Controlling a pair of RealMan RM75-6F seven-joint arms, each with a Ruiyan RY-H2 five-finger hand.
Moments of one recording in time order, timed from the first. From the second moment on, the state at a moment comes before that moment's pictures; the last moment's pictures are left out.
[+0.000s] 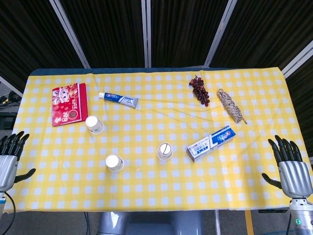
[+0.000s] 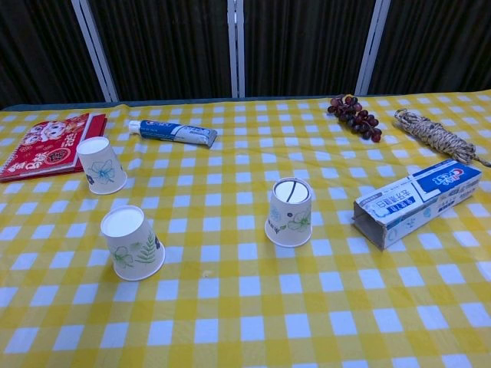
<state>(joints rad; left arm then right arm) -0.09 -1.14 -0.04 -1.60 1.49 1.49 0.12 0.07 -1.14 0.08 -1.61 -1.52 1.53 -0.12</state>
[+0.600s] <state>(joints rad) -0.10 -1.14 -0.05 -1.59 1.48 1.48 0.10 0.08 -1.14 0.08 -1.61 -1.51 1.52 -0.11</state>
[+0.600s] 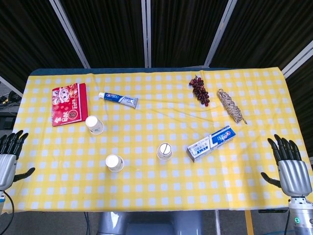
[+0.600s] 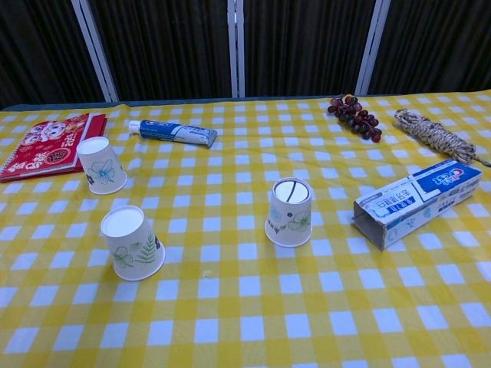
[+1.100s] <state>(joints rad) -0.27 -1.09 -0.14 -1.59 1.45 1.29 0.11 0.08 -1.14 0.09 -1.60 -1.50 1.51 -0.08</state>
